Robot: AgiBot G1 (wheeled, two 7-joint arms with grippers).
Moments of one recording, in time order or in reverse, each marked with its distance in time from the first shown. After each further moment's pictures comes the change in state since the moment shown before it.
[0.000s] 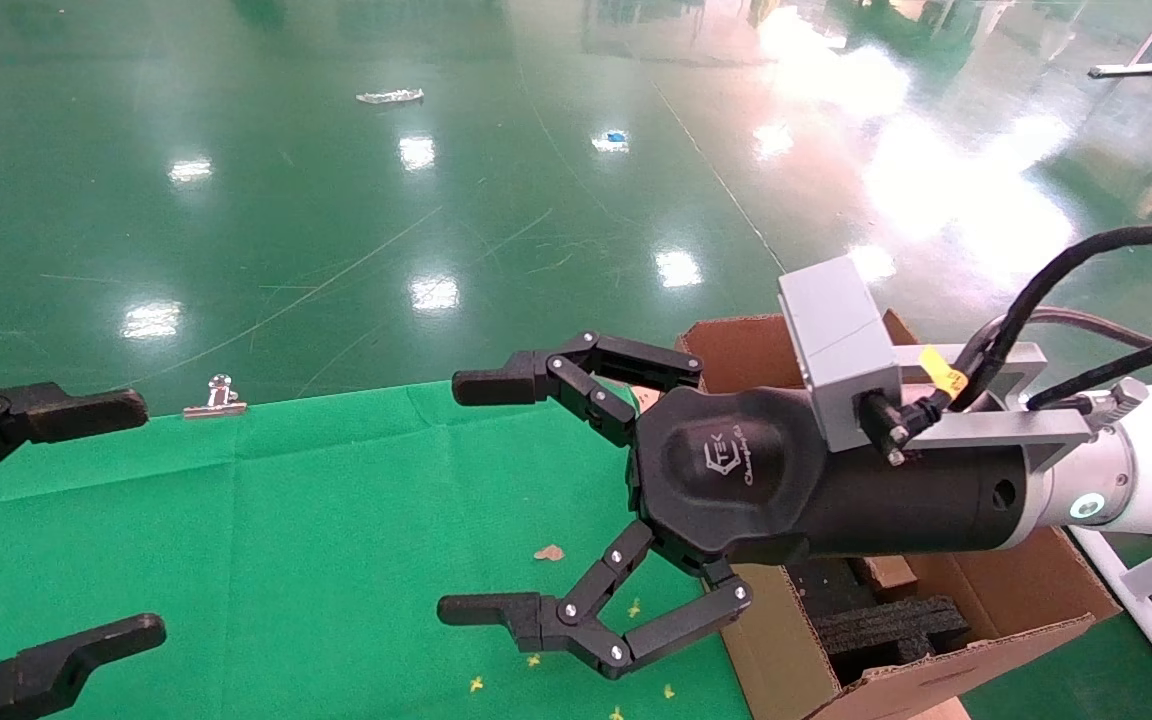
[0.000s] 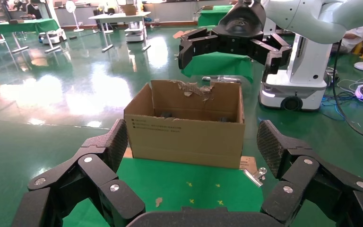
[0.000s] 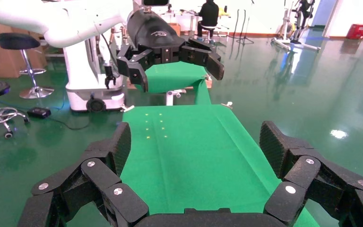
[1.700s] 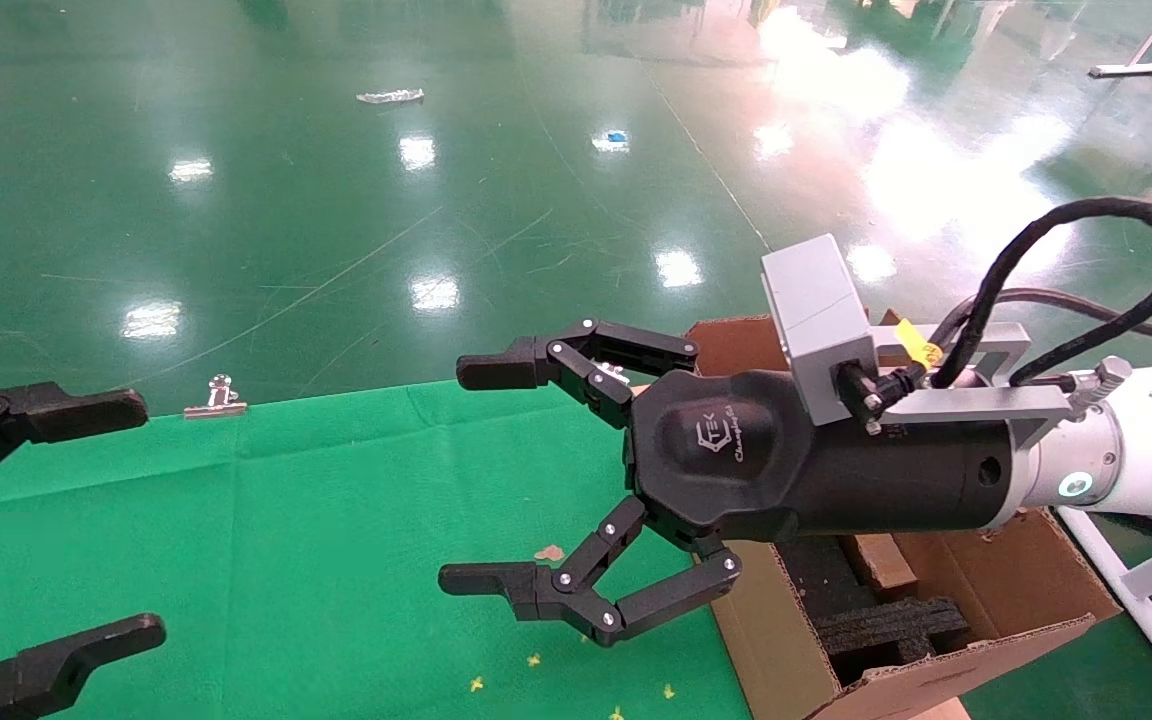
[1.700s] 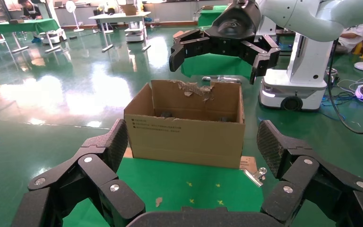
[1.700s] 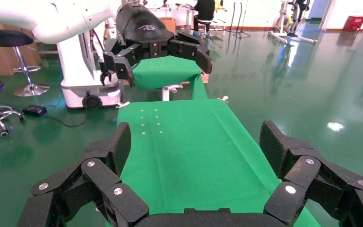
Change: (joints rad) left arm 0.000 0.000 0.000 0.000 0.000 0.000 0.000; right arm 0.009 0.001 -0.008 -0.004 -0.003 0.002 0.001
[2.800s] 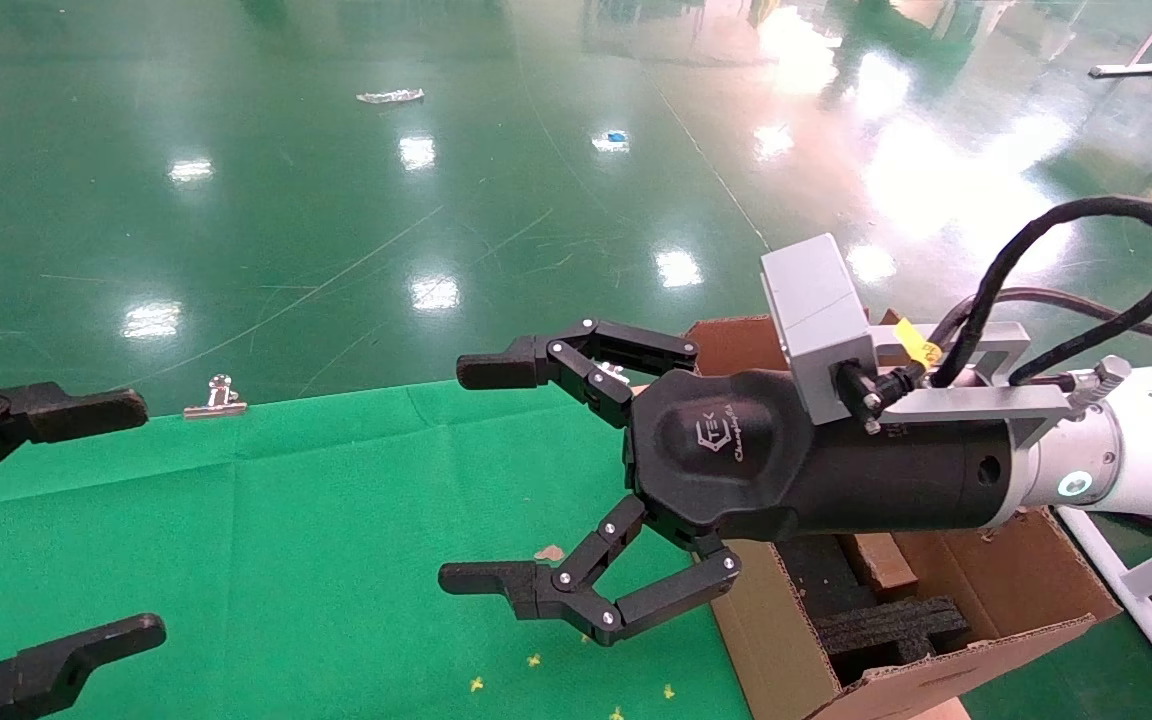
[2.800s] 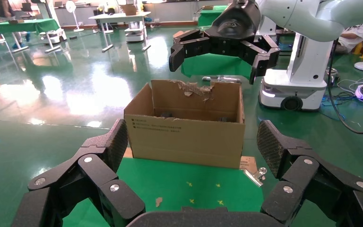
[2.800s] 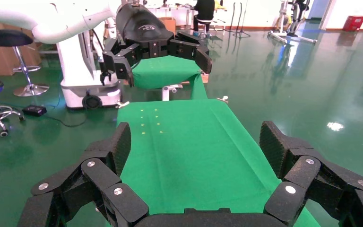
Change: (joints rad) left arm 0.000 0.000 0.000 0.000 0.000 0.000 0.000; right arm 0.001 0.000 -0.001 -0.001 -0.001 0.001 0.000
